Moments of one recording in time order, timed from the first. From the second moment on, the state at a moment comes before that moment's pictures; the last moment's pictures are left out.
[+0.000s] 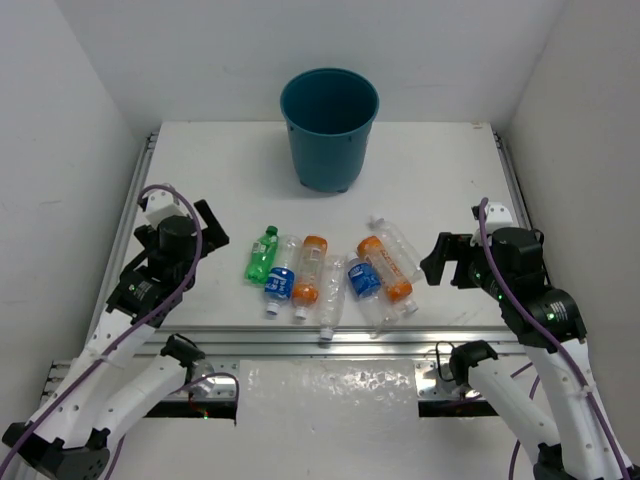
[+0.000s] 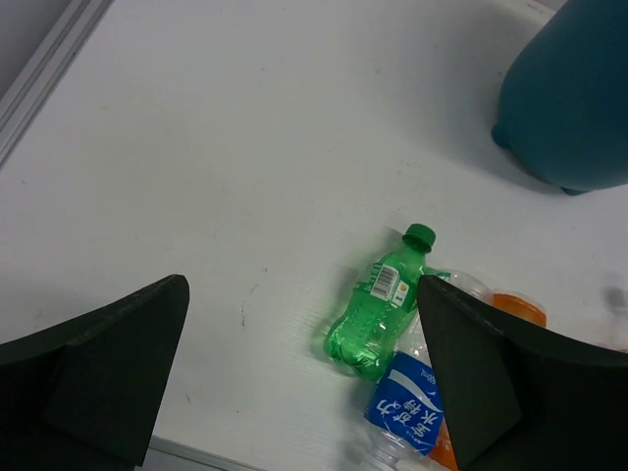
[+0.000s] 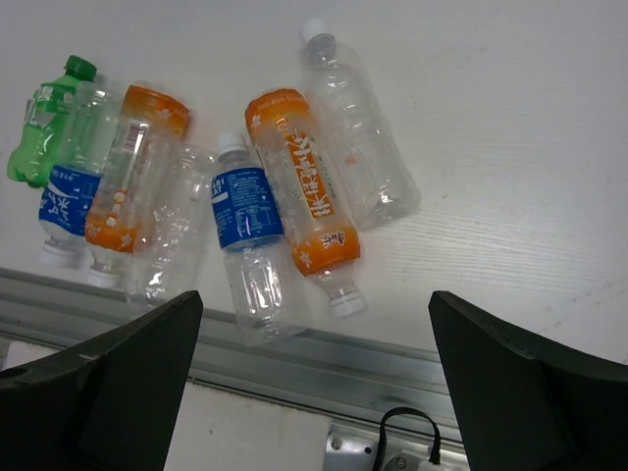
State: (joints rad) left arm -0.39 0.70 0.84 -0.65 -0.60 -0.55; right arm 0.26 0.62 0.93 -0.92 -0.03 0.26
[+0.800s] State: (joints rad) left arm -0.39 0.76 0.84 -0.64 -0.53 -0.53; right arm 0.26 1.21 0.93 -0.69 -0.03 0.13
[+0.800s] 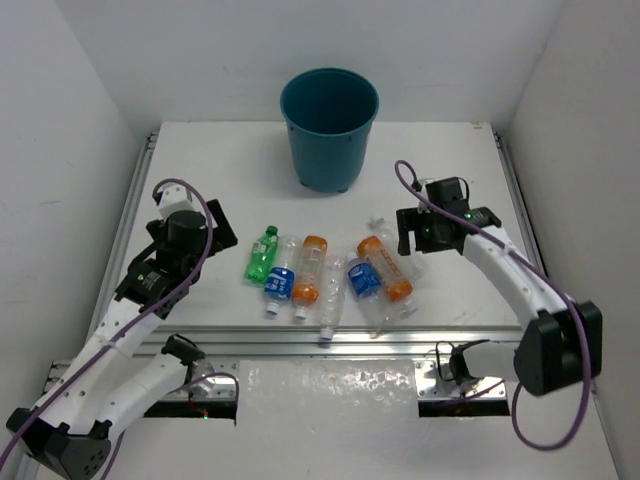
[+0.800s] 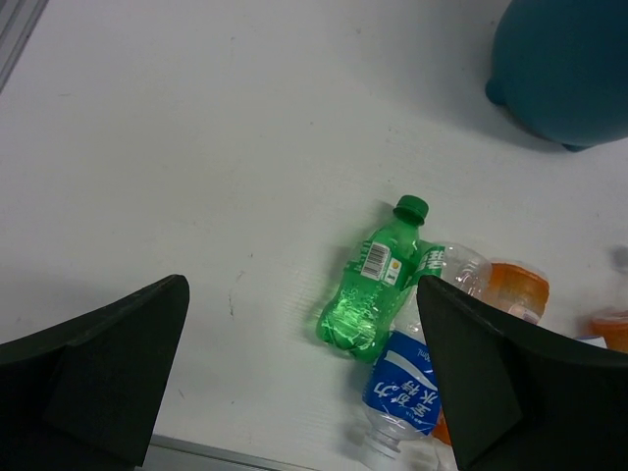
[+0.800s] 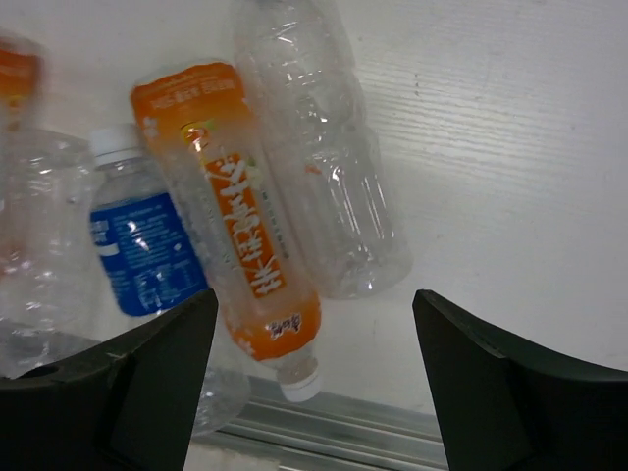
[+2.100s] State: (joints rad) left arm -0.38 0.78 0.84 -0.60 -0.40 -0.49; right arm 0.19 1.55 0.92 -0.48 0.03 0.06
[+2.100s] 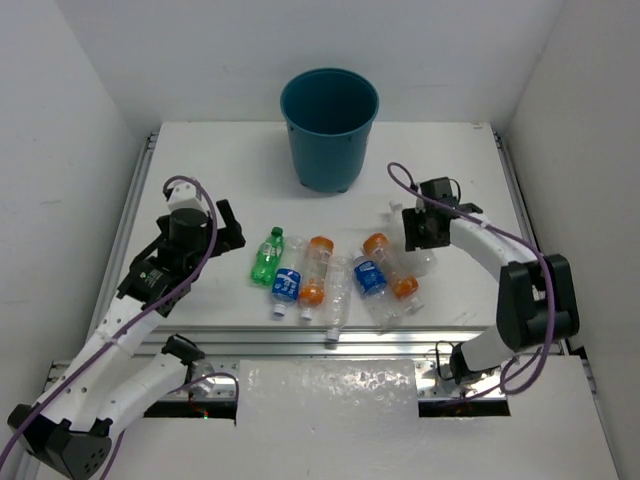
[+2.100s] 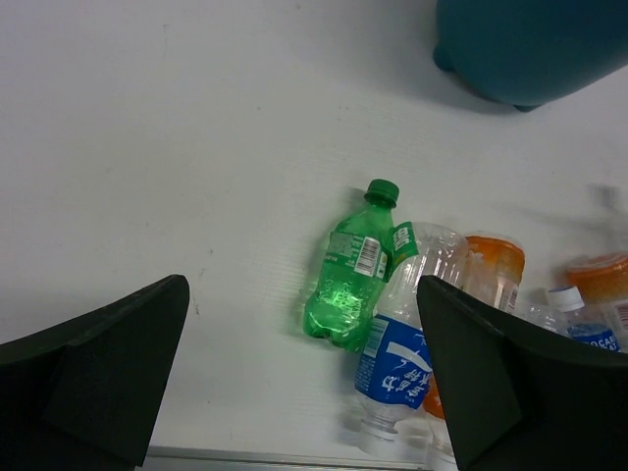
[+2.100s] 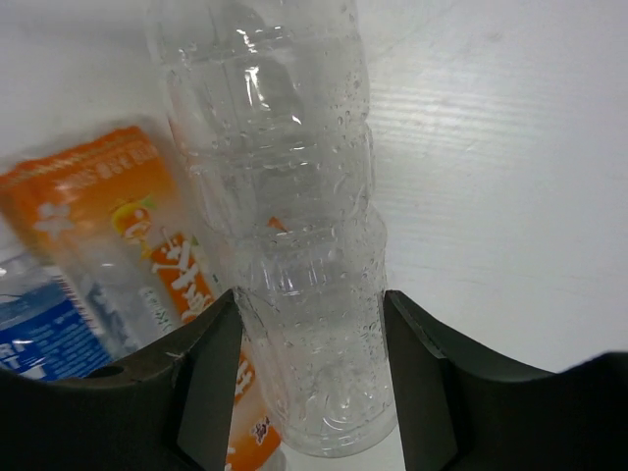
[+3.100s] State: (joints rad) left arm -0.61 1.09 0.91 0.11 0.47 -0.71; right arm 0.34 0.96 0.89 -0.18 -1.03 0.46
